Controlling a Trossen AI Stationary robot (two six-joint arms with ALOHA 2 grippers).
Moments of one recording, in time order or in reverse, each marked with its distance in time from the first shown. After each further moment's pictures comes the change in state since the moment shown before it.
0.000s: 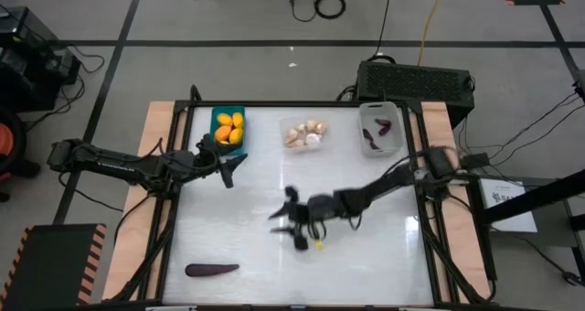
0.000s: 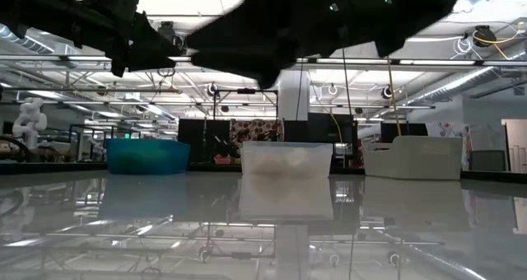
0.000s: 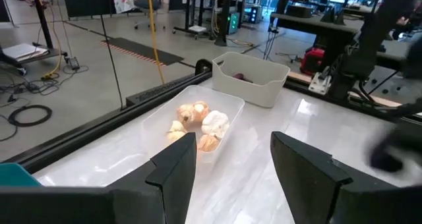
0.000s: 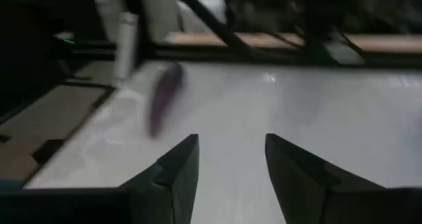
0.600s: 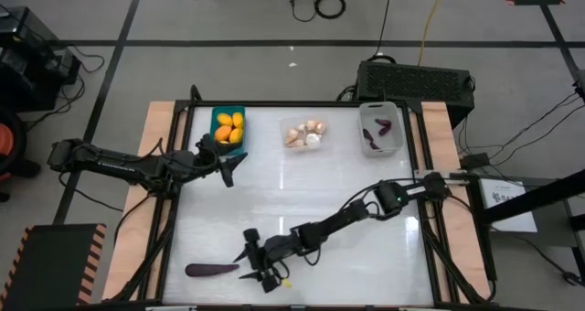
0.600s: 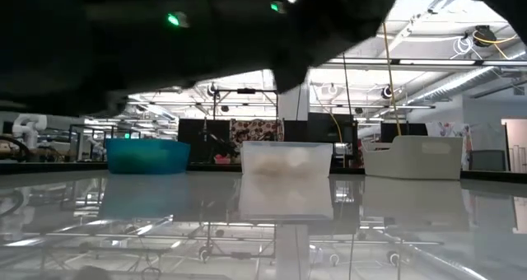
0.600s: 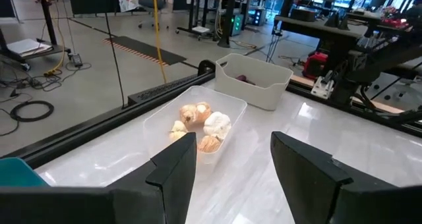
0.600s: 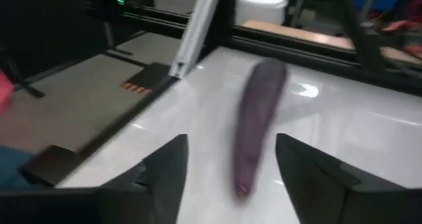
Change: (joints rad) left arm 0.000 0.000 0.000 0.002 -0.017 -0.026; right arm 0.138 0.596 0.709 -0.098 -0.057 -0.163
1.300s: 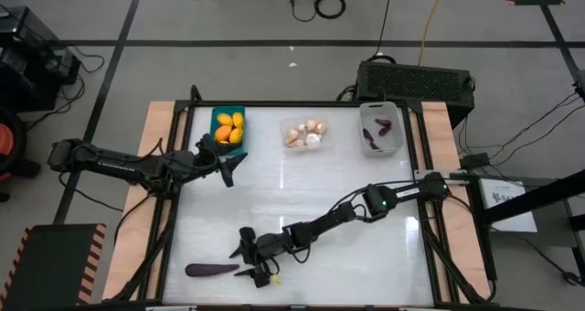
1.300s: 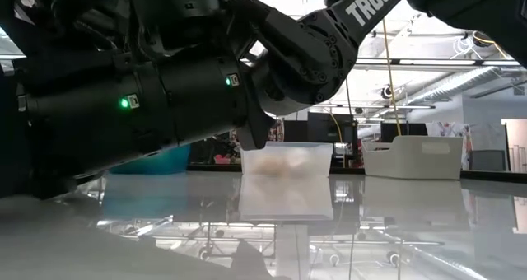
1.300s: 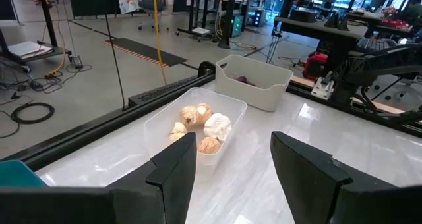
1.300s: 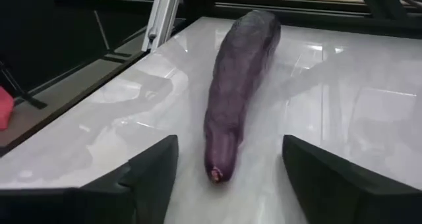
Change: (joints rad) left arm 0.000 0.000 0.000 0.005 -0.001 0.008; right arm -0.042 0.181 0.184 -0.034 -0.048 0.109
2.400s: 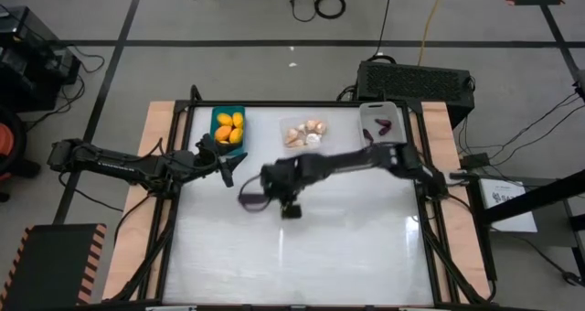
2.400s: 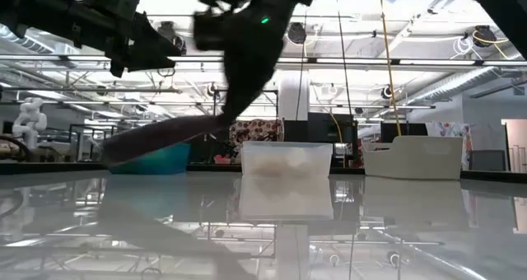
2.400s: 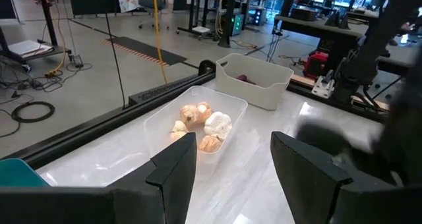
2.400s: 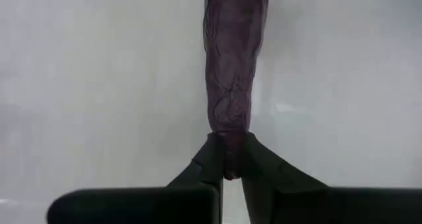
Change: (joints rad) left arm 0.000 0.000 0.000 -0.006 0.000 -0.002; right arm -0.265 -0.466 -0.003 -1.337 0.020 -0.098
